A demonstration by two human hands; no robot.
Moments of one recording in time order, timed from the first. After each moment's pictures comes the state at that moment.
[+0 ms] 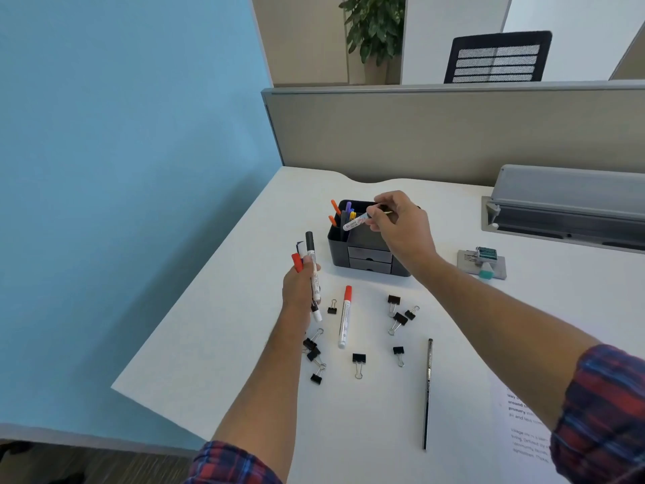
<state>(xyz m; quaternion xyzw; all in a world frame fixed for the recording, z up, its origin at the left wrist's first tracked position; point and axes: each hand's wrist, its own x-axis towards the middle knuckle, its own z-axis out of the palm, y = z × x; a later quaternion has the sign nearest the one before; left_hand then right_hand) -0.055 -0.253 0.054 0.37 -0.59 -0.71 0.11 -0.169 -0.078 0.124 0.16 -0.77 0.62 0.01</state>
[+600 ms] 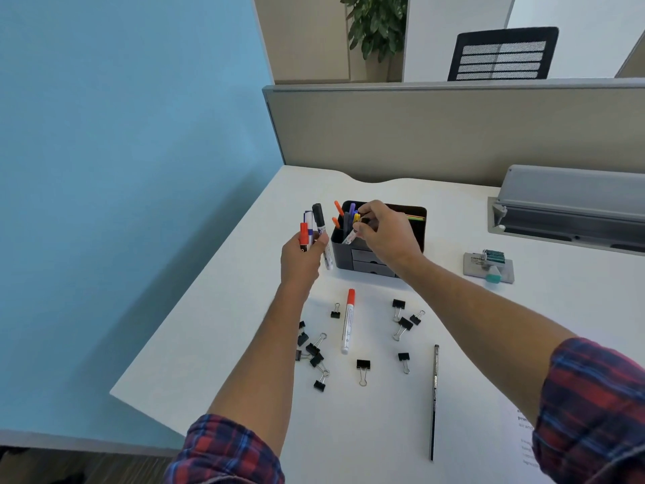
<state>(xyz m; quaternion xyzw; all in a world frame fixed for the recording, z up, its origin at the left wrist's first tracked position) -0.089 -0.267 0.089 0.28 -0.70 -0.63 0.17 -0.169 -0.110 0.123 0.20 -0.86 0.46 -0.01</state>
